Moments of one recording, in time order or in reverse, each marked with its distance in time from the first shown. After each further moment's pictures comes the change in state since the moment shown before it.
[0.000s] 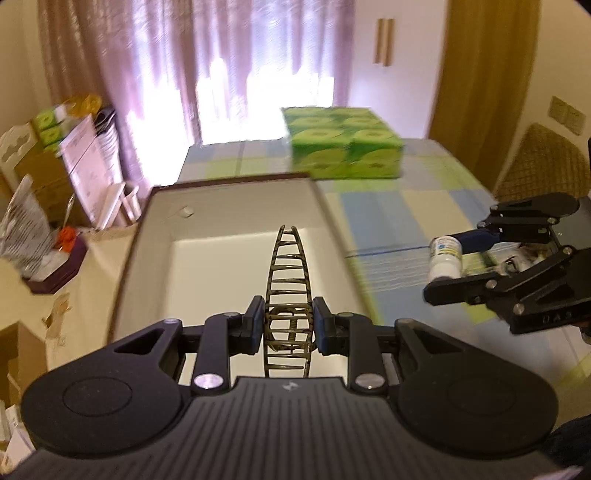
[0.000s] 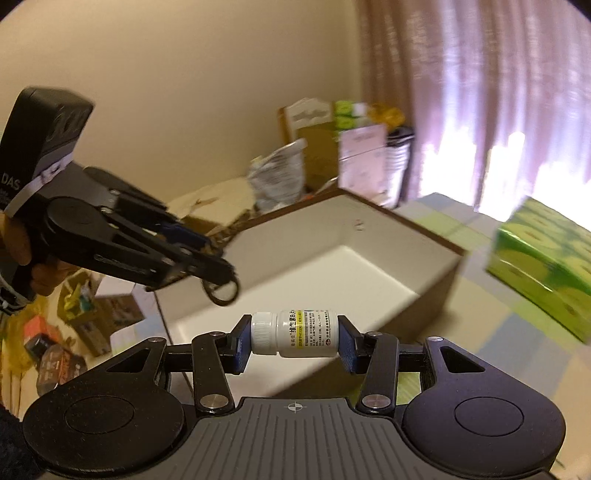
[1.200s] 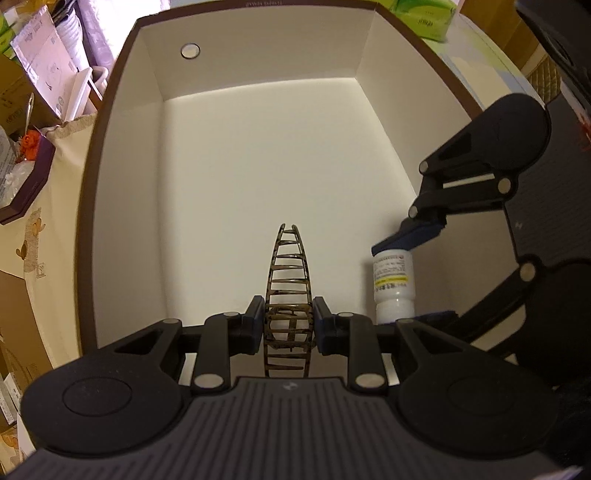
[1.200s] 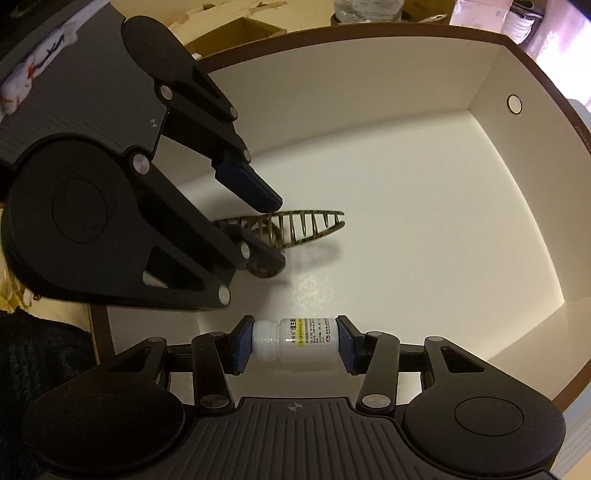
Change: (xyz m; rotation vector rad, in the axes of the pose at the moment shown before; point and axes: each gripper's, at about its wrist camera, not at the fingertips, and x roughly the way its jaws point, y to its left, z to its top) left arm 0.124 0.080 -0.038 0.035 0.462 -0.085; right arm 0.195 -0.005 -0.001 -0.202 0.673 0.154
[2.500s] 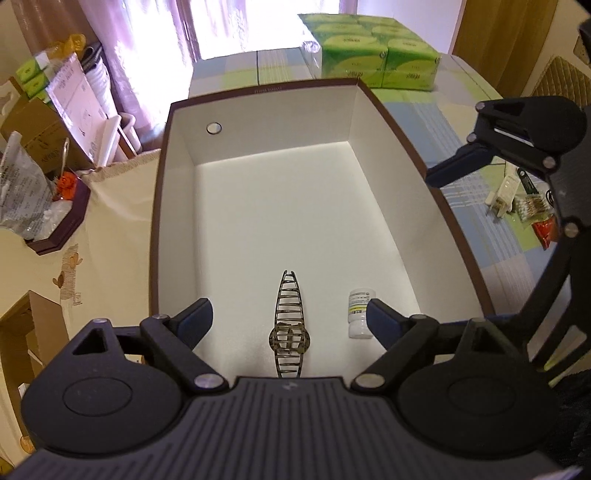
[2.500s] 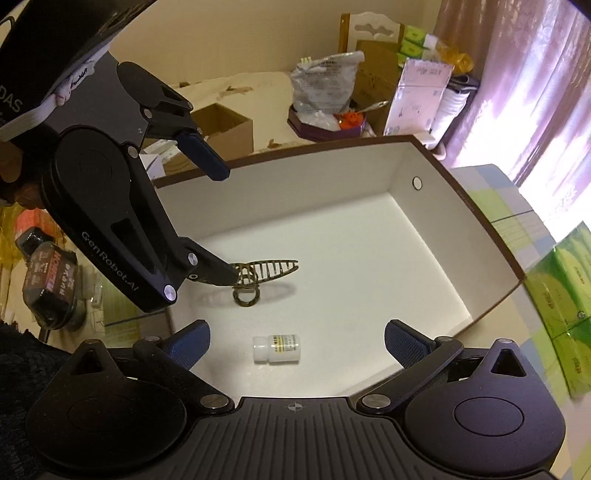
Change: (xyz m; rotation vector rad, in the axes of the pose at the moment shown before) left arm -0.085 -0.027 -0.003 0.009 -0.162 0.097; right arm -0.103 0.045 -0.038 0.001 -0.302 -0.184
